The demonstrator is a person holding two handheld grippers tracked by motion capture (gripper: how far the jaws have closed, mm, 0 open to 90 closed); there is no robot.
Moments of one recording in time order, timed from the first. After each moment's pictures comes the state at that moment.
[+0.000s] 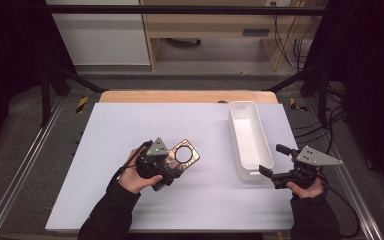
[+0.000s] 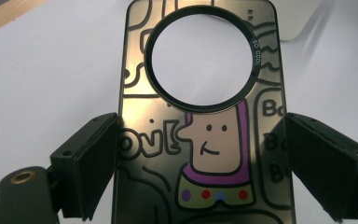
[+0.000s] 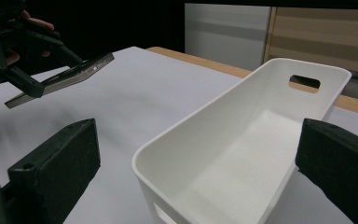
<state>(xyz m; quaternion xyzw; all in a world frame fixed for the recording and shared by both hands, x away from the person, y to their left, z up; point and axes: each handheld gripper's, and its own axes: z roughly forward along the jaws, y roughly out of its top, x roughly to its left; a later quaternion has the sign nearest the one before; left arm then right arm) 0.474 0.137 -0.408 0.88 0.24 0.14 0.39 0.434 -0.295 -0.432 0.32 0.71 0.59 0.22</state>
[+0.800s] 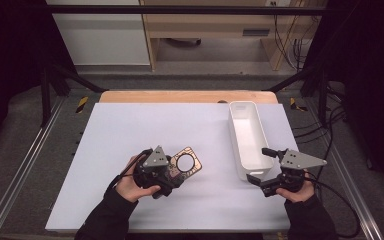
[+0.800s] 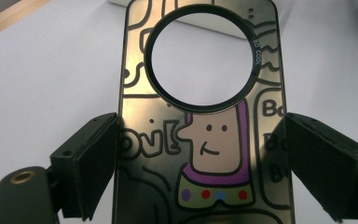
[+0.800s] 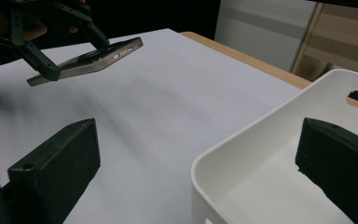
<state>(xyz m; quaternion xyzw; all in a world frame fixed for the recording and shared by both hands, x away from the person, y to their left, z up) 0.451 0.137 -0.407 0.89 0.19 0.13 0.40 0.426 -0.260 -0.422 0.25 0.76 0.56 0.20</state>
